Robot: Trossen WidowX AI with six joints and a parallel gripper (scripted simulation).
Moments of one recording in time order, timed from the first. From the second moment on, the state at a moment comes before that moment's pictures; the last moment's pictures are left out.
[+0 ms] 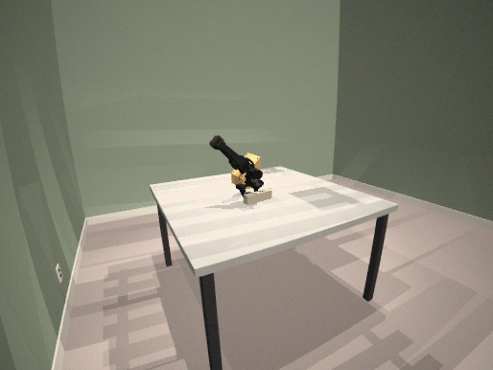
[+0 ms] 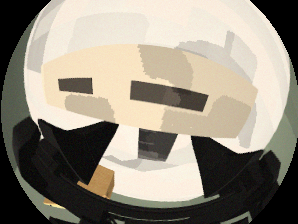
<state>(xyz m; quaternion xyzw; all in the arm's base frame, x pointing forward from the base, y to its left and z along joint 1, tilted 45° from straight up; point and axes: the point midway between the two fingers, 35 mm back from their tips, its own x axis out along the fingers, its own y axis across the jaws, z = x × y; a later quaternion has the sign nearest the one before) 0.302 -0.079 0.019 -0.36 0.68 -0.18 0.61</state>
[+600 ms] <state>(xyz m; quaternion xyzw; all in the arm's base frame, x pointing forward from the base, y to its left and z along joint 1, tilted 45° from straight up) 0.297 -0.081 0.019 -0.36 0.67 -0.18 0.62</state>
